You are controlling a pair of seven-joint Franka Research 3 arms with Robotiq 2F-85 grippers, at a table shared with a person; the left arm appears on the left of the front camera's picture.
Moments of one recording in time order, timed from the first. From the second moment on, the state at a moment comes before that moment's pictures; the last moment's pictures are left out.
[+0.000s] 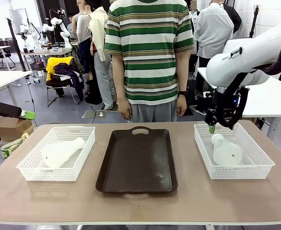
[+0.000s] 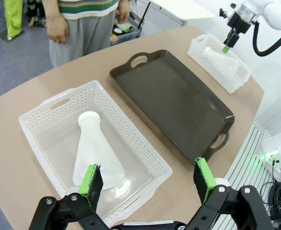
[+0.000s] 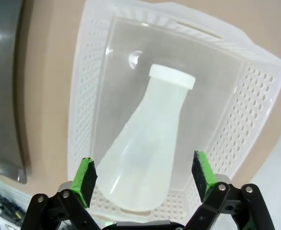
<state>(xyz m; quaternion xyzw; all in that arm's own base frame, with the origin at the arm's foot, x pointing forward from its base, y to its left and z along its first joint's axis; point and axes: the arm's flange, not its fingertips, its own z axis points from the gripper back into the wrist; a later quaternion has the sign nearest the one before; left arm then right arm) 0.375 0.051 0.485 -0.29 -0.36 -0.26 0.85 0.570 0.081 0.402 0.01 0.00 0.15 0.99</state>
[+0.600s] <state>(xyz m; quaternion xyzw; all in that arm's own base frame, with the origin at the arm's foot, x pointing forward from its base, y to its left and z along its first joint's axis) 0.375 0.051 0.485 -0.29 -0.36 -0.26 0.85 0.603 0.053 0.376 0.01 -0.02 0.12 0.99</state>
